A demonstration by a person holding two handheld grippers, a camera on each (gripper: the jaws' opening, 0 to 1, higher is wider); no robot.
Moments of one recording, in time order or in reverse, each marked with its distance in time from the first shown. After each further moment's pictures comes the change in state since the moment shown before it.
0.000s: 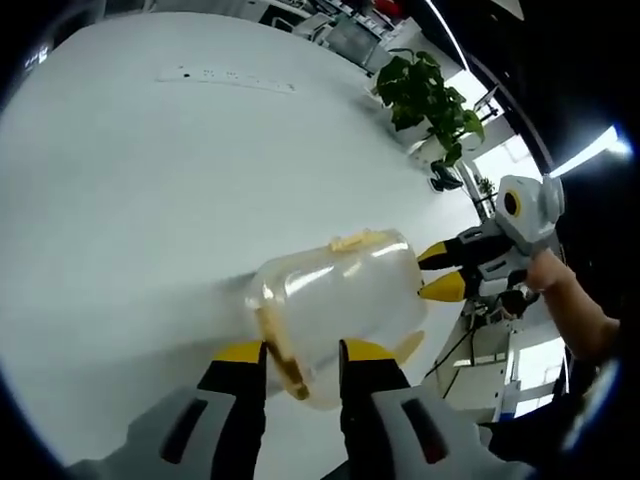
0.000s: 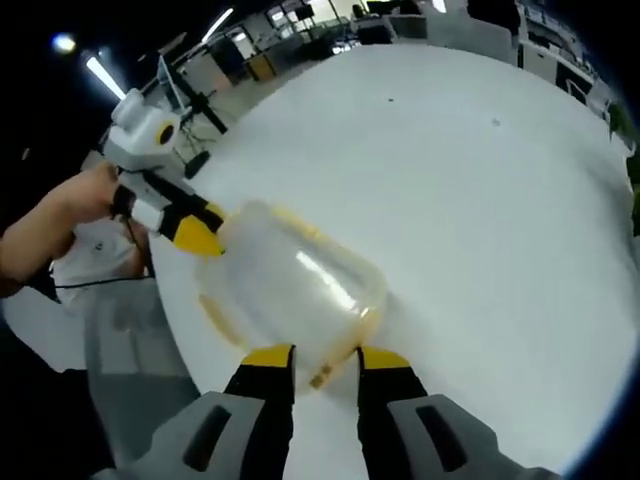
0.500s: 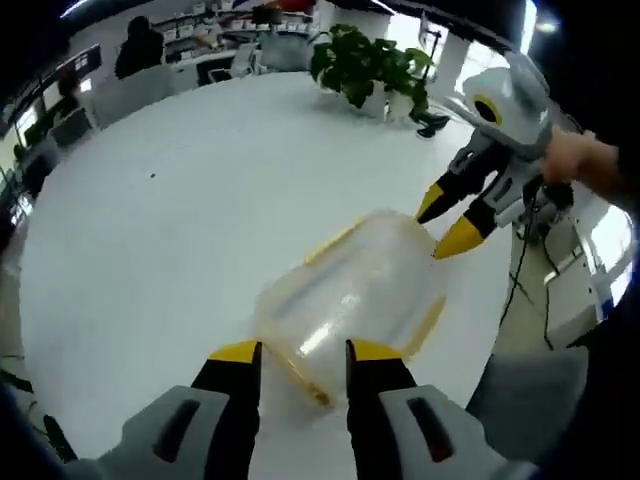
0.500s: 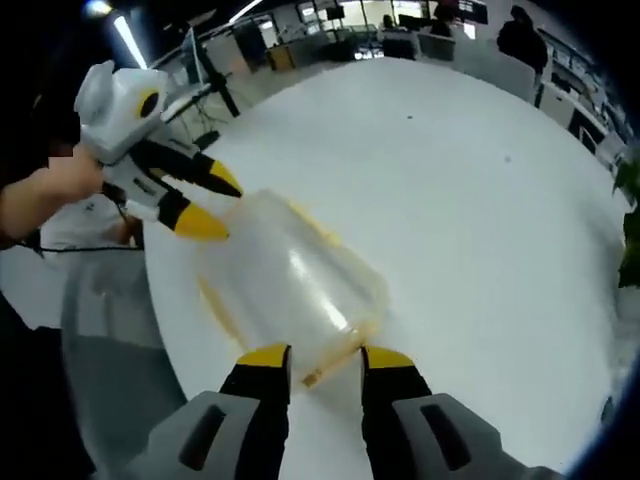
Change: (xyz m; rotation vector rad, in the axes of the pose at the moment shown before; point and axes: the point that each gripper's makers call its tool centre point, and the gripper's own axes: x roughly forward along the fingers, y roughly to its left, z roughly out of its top) left arm -0.009 -0.015 0.019 0.665 -0.094 0.264; right arm -0.001 0.002 0.007 -0.229 0.013 -0.069
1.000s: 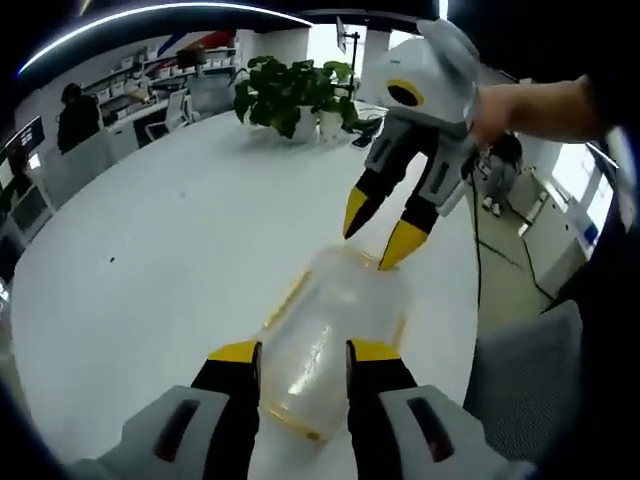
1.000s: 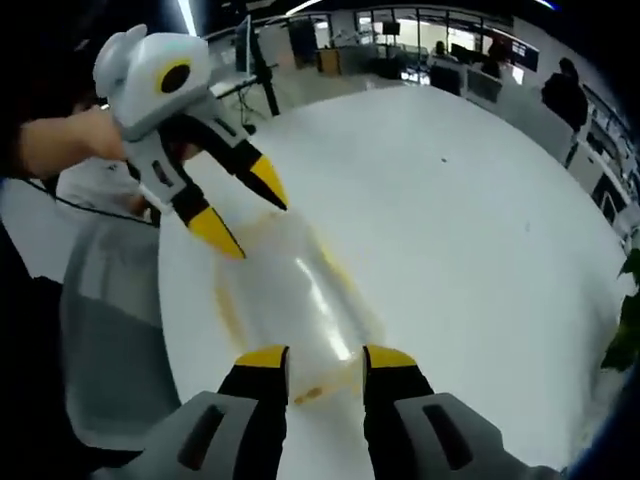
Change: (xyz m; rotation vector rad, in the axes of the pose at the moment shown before) left arm -0.005 -0.027 0.039 0.183 -0.128 -0.239; right arm -0.013 0.008 0.040 -0.223 -0.079 0.076
